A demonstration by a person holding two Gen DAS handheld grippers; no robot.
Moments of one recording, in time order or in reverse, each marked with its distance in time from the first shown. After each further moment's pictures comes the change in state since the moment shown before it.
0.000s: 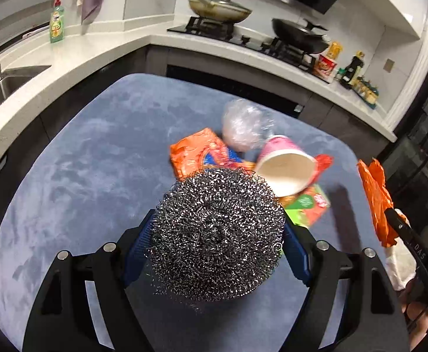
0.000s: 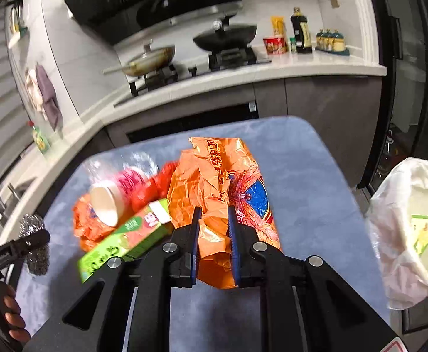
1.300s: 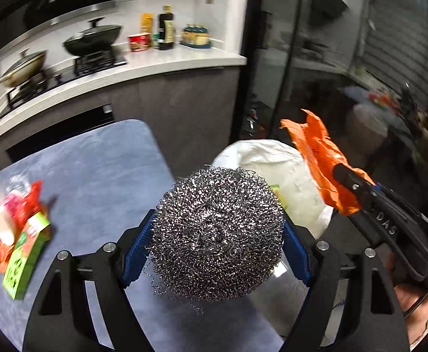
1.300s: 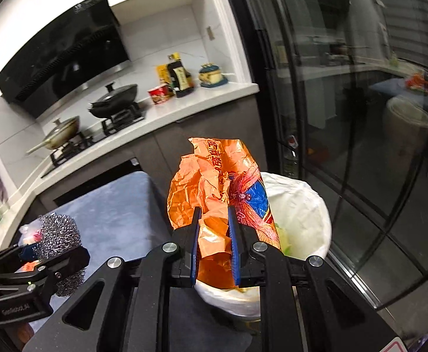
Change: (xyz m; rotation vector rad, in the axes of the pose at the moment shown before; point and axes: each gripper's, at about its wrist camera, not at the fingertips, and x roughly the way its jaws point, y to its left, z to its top) left arm -0.003 -0.366 -0.095 0.614 0.056 -0.363; right arm -0.150 -0.237 -0.012 0.241 -0.176 -0.313
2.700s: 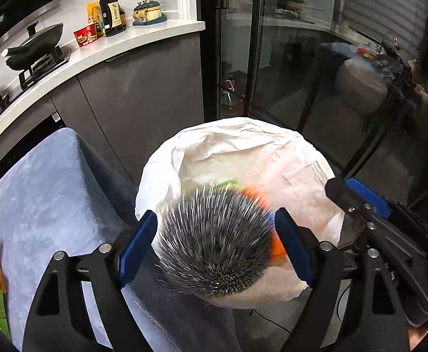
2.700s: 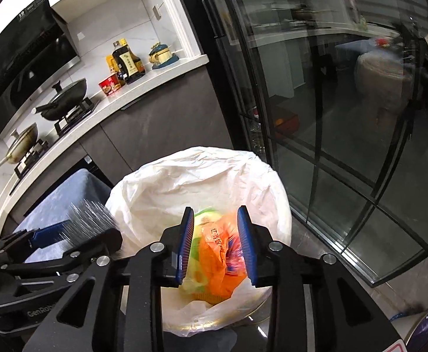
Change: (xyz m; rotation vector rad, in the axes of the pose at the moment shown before) left arm 0.124 -0.081 0.029 0.155 0.119 -0.026; right arm 0.072 -0.082 -0.007 0.139 0.082 -0.118
